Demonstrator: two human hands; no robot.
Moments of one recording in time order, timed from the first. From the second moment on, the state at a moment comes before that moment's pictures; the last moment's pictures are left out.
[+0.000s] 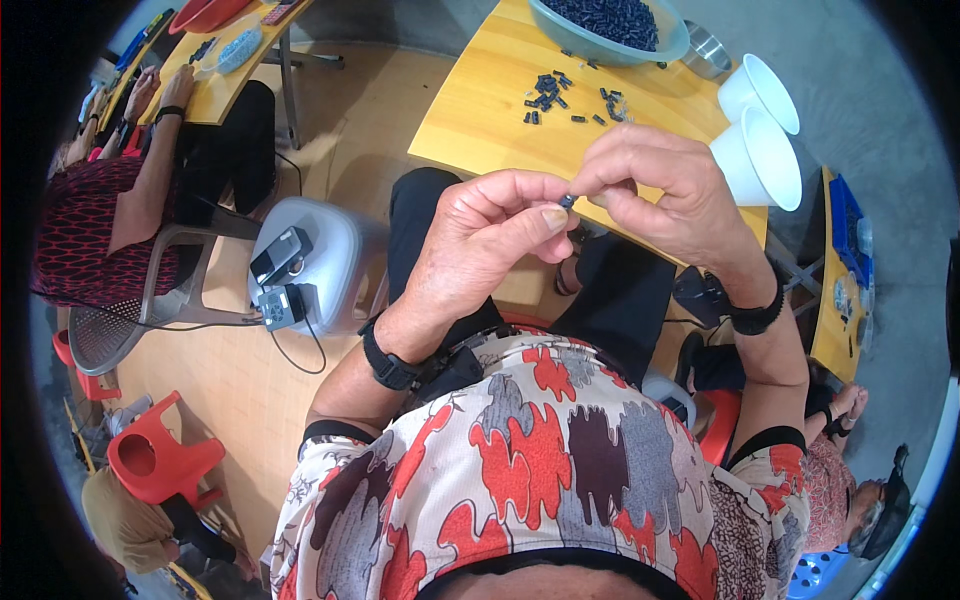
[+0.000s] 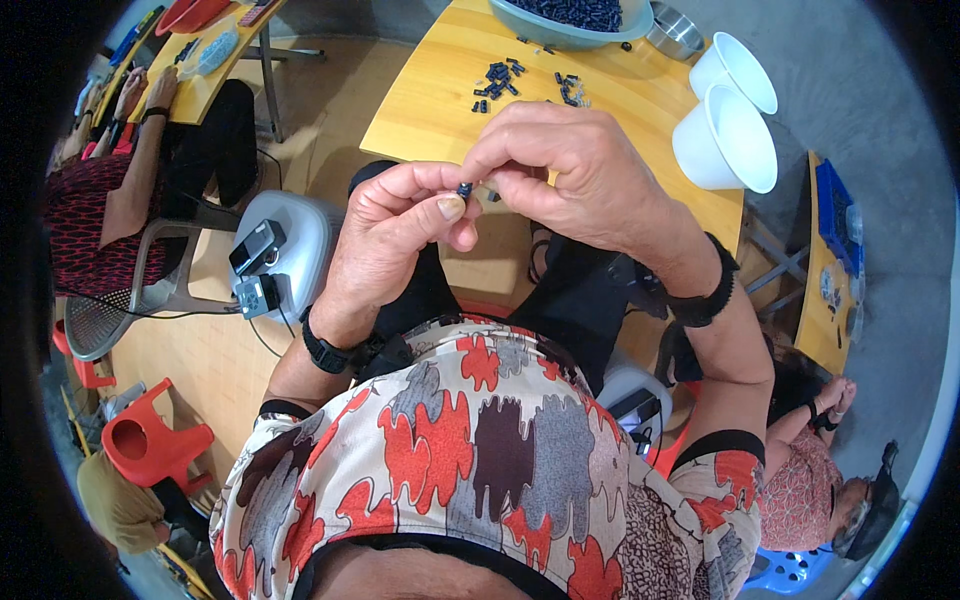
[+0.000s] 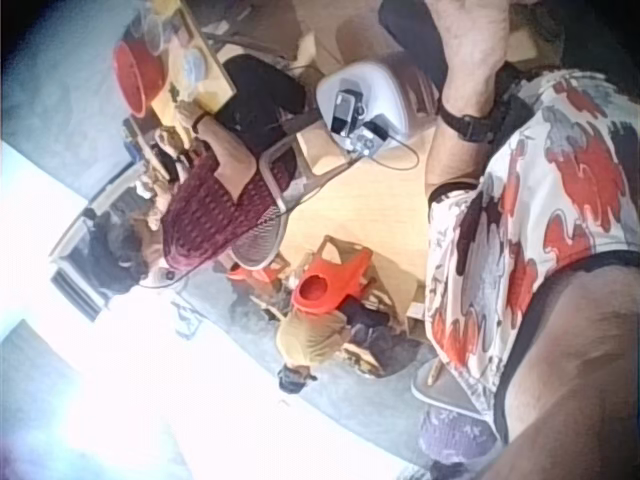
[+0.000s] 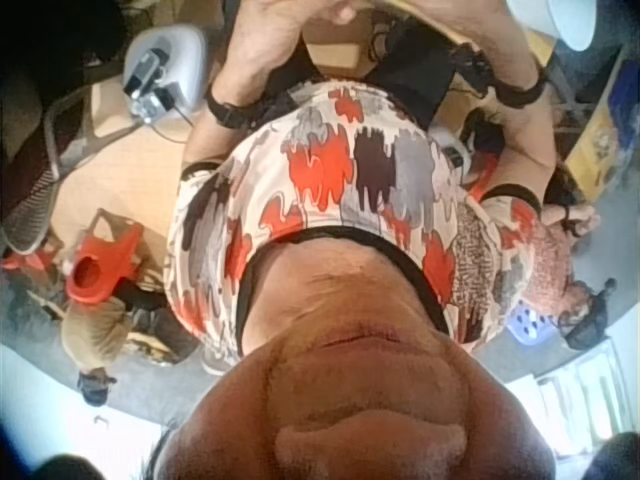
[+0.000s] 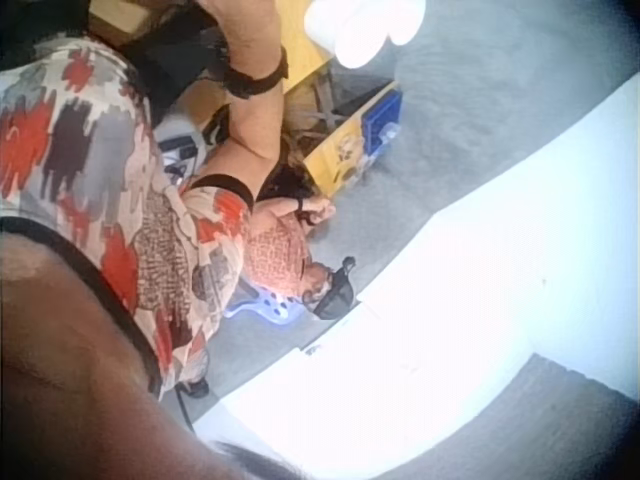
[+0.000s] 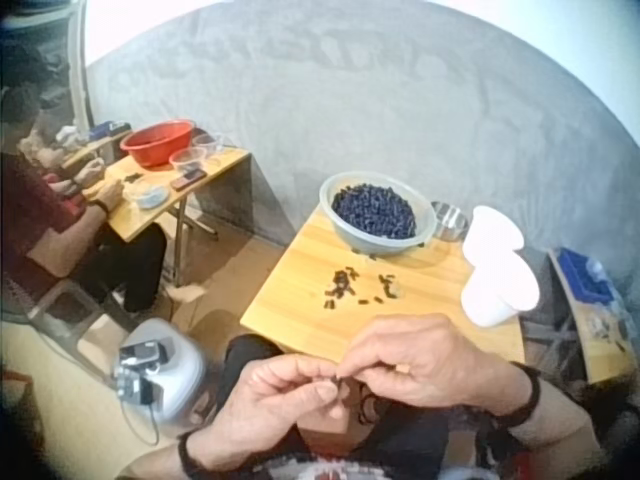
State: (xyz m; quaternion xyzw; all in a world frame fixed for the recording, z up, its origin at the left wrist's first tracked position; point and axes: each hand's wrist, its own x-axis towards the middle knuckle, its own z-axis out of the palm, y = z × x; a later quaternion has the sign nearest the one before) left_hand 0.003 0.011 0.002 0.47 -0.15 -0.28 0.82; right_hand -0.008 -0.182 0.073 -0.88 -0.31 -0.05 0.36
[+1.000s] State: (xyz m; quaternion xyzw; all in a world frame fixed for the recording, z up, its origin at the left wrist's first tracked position) left_hand 0.004 0.003 -0.008 0.37 -0.12 -0.29 0.87; right_hand -0.027 -0.180 0.029 -0.82 -0.16 -0.10 0.55
